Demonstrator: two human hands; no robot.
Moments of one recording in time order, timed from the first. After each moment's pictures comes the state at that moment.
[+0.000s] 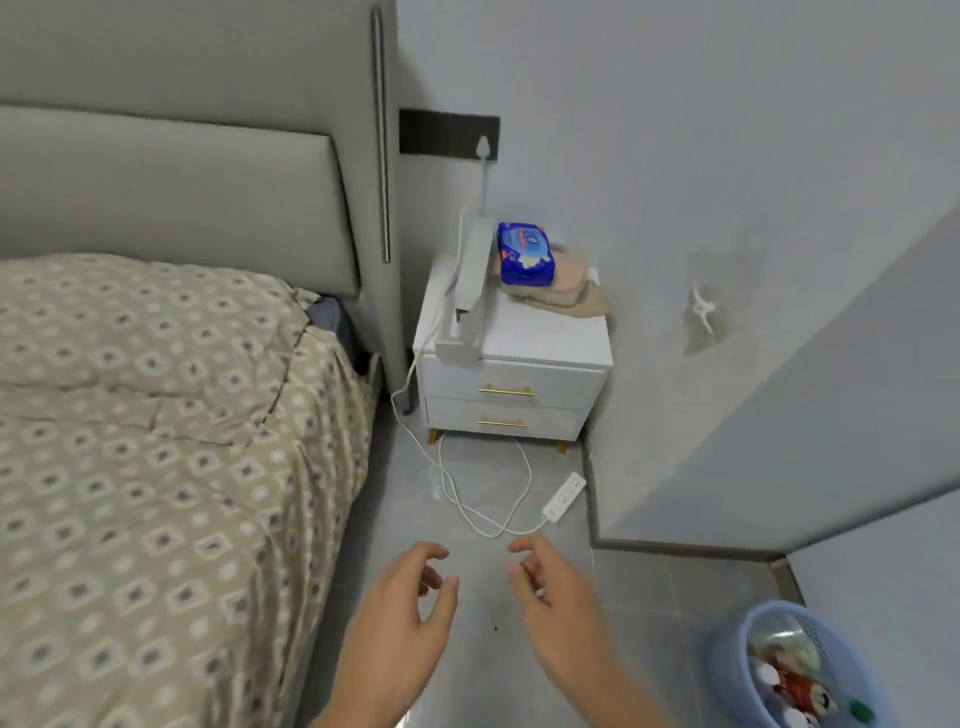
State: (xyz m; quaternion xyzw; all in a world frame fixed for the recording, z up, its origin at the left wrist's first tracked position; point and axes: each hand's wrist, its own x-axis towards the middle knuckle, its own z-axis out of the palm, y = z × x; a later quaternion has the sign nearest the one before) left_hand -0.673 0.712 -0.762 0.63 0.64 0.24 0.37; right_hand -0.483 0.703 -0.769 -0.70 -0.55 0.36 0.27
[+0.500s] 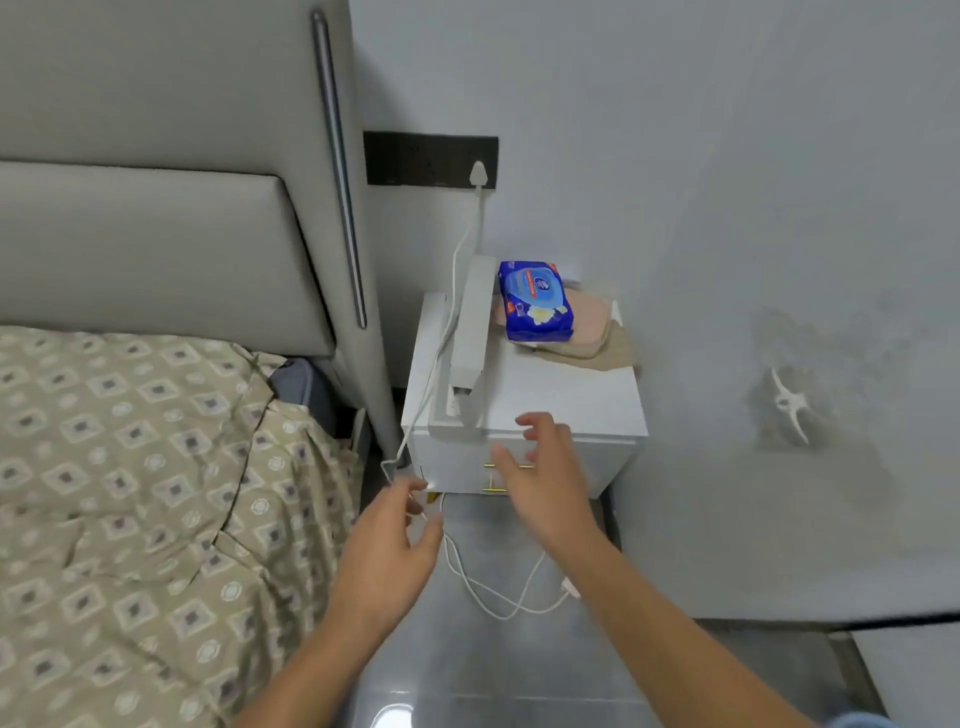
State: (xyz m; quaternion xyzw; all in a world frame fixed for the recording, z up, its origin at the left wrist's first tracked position) left_hand -0.661 0.998 -0.774 0.64 0.65 0.24 0.34; right_hand -0.469 1.024 -0.753 -0.72 -0.49 0.33 0.36
